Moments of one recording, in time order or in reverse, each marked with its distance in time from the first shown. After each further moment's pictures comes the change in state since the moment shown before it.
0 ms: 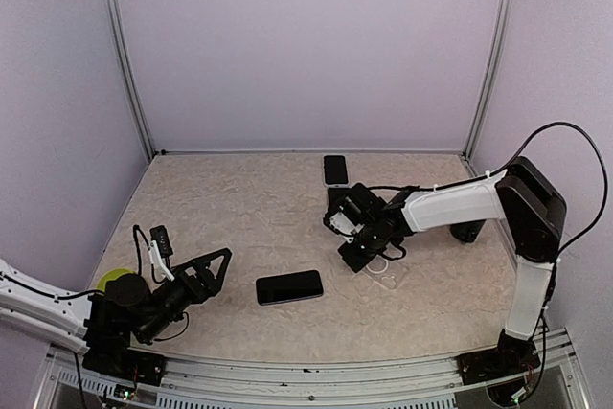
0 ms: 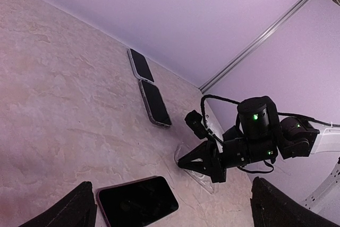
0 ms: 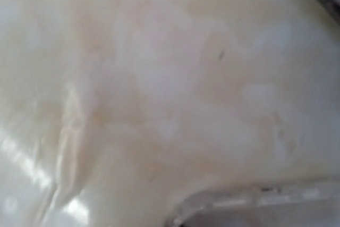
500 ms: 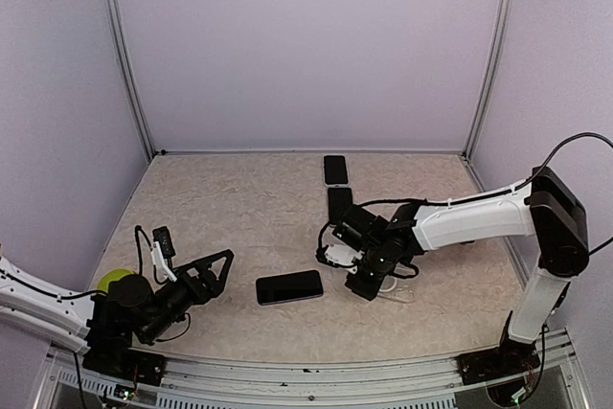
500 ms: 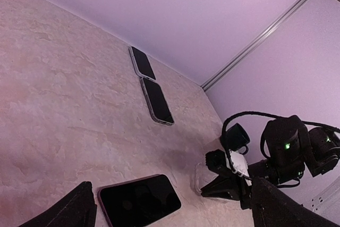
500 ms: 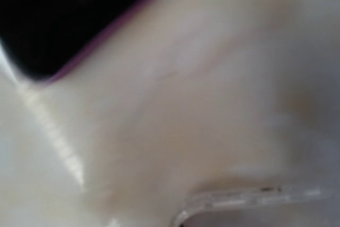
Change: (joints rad) left arm 0.000 0.035 0.000 0.022 0.001 -0.001; right arm 0.131 -0.148 -0.092 -0.172 -0.006 -0.166
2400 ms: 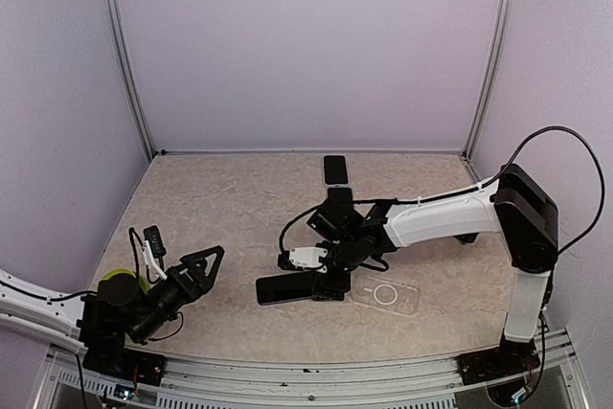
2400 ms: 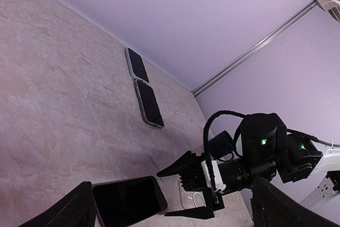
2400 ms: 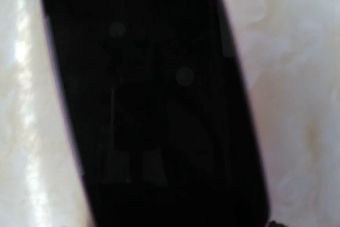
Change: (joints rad) left arm 0.000 -0.147 -0.014 -0.097 0.005 -0.072; right arm 0.040 0.167 0.161 0.146 -0.175 -0.401
